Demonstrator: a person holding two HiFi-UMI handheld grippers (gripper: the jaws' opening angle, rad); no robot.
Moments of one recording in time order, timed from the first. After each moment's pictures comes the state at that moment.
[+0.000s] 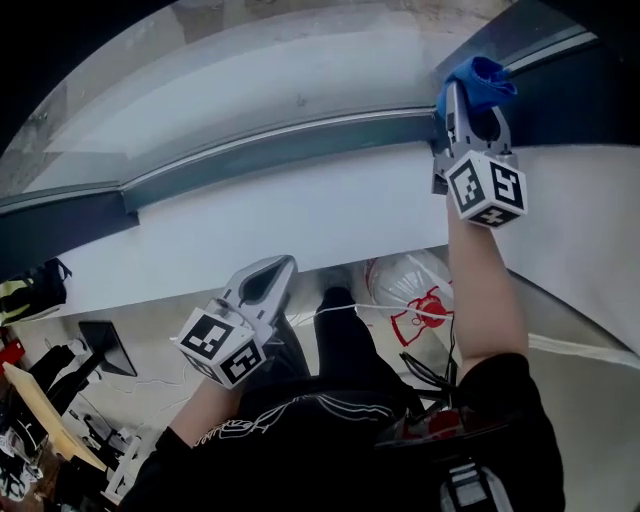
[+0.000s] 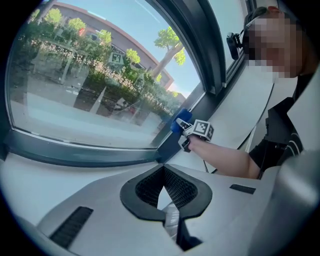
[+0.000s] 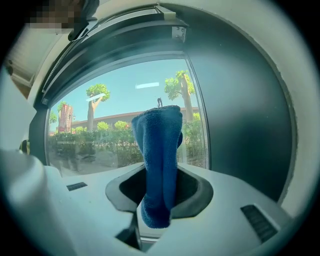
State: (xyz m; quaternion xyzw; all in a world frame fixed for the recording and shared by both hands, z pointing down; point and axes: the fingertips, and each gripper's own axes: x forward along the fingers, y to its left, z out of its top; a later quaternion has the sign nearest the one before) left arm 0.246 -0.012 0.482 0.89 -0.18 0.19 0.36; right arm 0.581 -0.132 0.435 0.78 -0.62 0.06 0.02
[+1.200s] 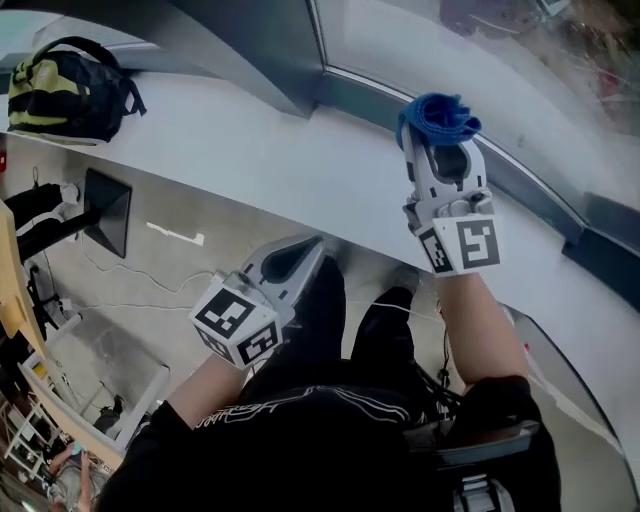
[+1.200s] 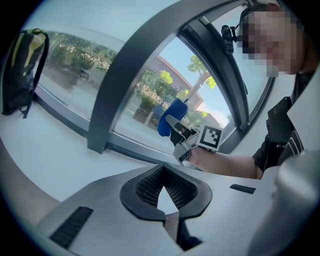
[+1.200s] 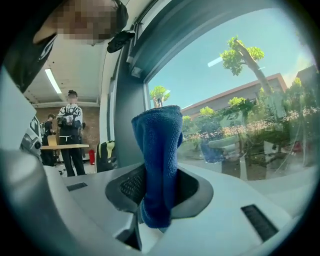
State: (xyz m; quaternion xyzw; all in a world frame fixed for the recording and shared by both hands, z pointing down) left arm -0.150 -0.069 0.512 0.83 -0.36 0.12 0.41; right arm -0.044 -0.242 0.473 0.46 -0.88 0.07 0.03
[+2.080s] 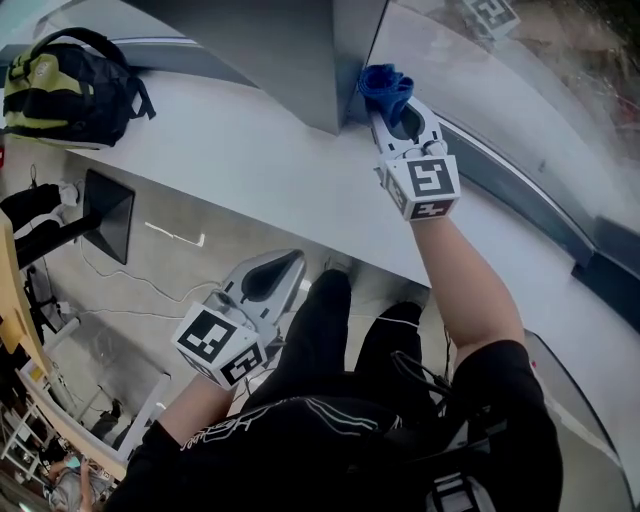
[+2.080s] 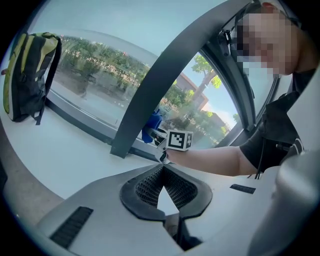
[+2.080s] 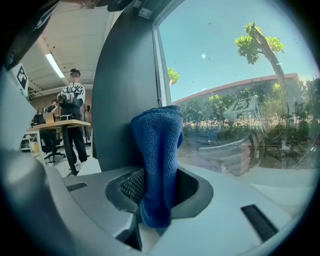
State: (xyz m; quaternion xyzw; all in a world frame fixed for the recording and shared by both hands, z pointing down) left arm -0.244 -0.089 0.534 0.81 -0.40 0.13 0.41; right arm -0.163 -0.323 0.607 0.43 -0.89 0.09 0.12
